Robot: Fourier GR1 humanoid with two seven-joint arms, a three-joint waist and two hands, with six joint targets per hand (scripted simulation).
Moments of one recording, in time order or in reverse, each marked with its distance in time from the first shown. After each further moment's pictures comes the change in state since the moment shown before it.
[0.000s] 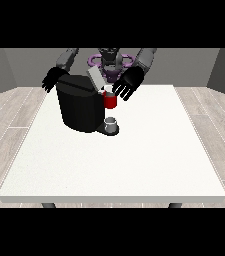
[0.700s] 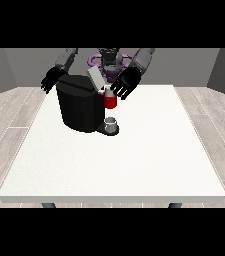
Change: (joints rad) left arm -0.009 -0.020 0.022 -0.003 0.037 0.018 0.047; right arm -0.008 -0.007 -0.008 0.010 -0.004 0.005 0.009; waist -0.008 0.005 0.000
